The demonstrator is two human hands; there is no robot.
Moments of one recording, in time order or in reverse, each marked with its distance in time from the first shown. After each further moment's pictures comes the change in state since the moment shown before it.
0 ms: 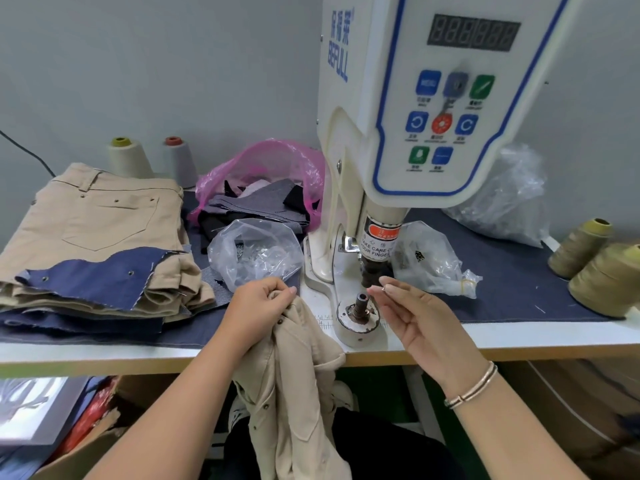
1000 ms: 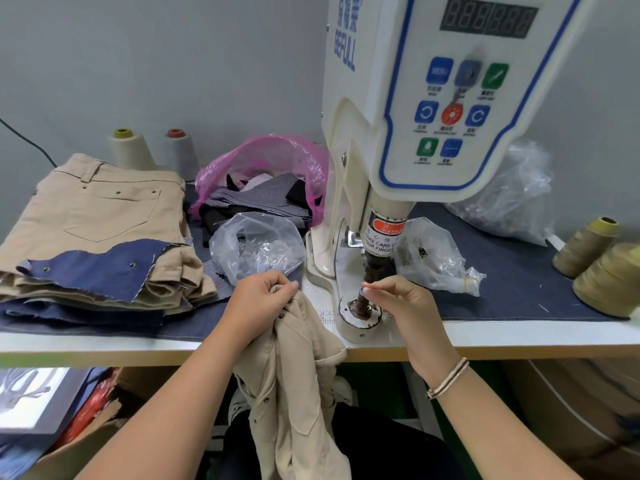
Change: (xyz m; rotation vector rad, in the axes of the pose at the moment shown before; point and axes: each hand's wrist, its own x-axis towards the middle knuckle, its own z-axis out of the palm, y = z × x) left_hand -0.001 0.000 -0.001 -0.023 -0.002 -0.007; right_hand 0.016 0.019 0.002 -0.640 0.029 -0.339
